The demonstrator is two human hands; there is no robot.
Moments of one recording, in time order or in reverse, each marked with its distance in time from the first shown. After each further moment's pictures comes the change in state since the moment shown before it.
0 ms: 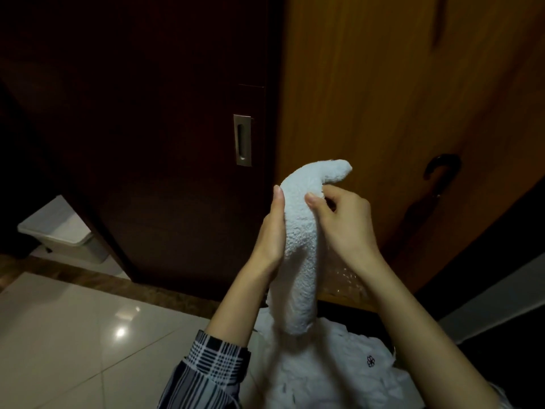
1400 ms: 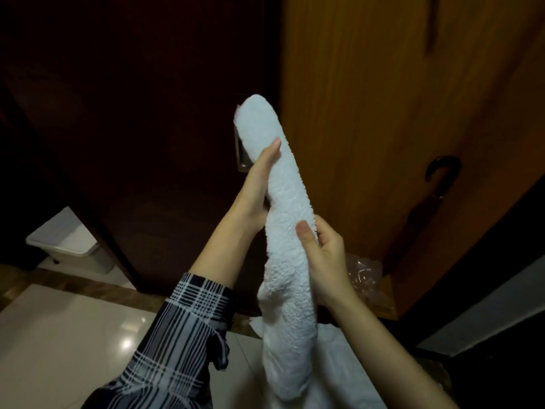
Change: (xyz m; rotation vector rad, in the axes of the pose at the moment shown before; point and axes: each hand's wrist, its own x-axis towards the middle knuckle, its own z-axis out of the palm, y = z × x) left_hand 0.009 0.072 0.005 0.029 -0.021 0.012; right_hand -0.048 0.000 0.036 0.867 -0.099 0.114
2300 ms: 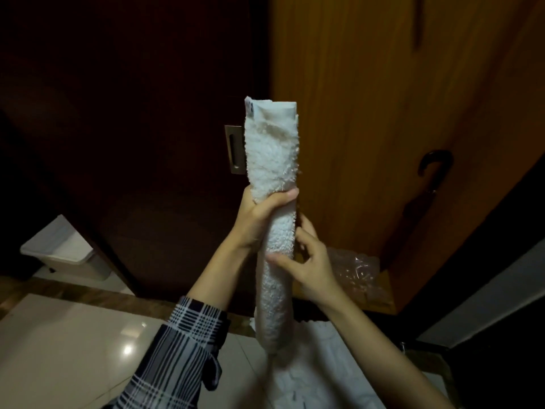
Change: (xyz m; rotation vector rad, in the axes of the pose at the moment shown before) left_hand -0.007 -0.032 -0.008 0.071 -0.150 0.298; right_hand 0.000 0.022 -0.005 -0.197 -0.116 -0.095
